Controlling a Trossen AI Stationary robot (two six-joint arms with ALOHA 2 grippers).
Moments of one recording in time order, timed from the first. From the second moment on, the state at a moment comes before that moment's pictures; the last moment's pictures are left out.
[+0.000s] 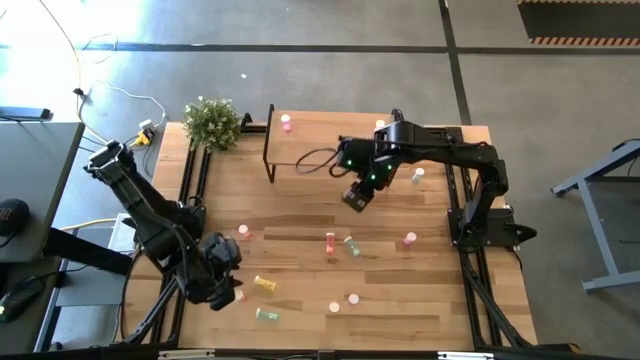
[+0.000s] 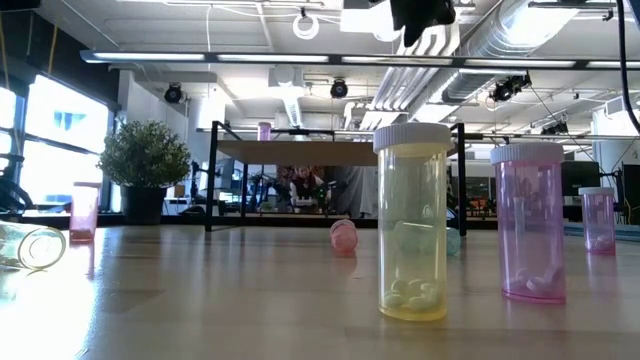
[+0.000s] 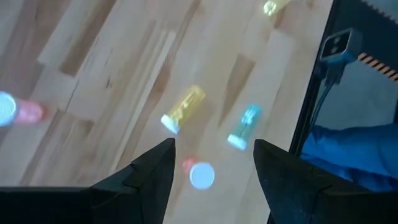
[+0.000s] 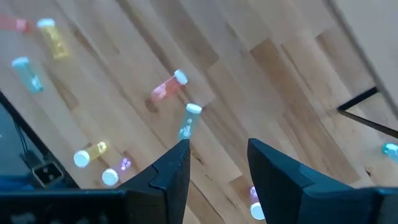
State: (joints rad) left arm -0.74 1.26 1.06 -0.96 -0.33 -1.23; right arm -0.06 1.82 2.08 -1.57 -0.07 0.57
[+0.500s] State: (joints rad) left arm -0.88 1.33 1.06 -1.05 -0.33 -1.28; right arm 0.06 1.82 2.08 -1.57 0.06 0.59
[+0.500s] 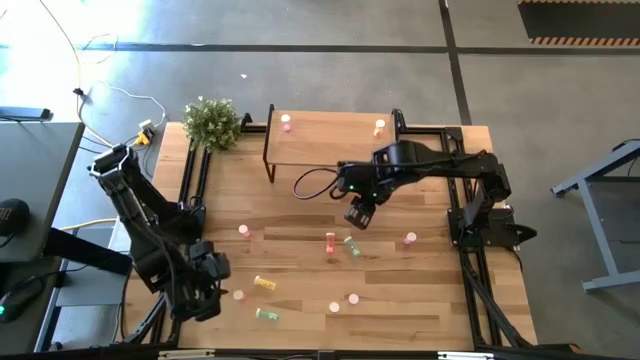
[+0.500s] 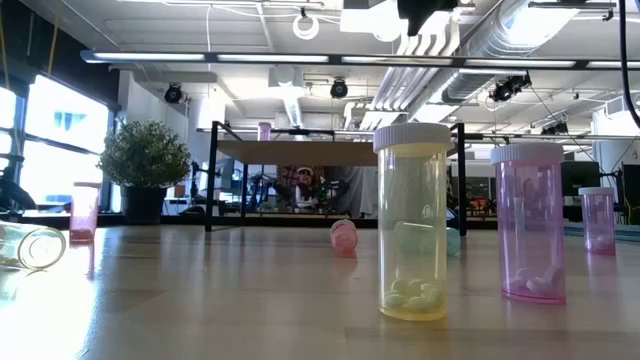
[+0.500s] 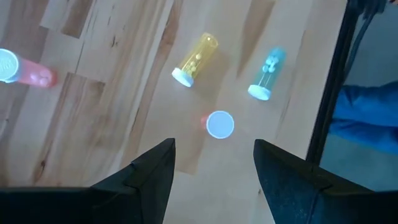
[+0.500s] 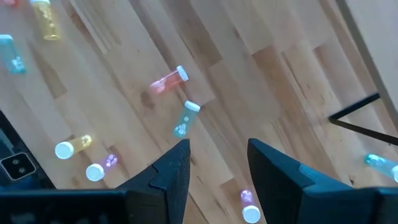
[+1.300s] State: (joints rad) left arm -0.83 1.57 1.06 -0.92 -0.22 -1.11; right arm 0.06 1.82 2.08 -1.57 0.06 0.58
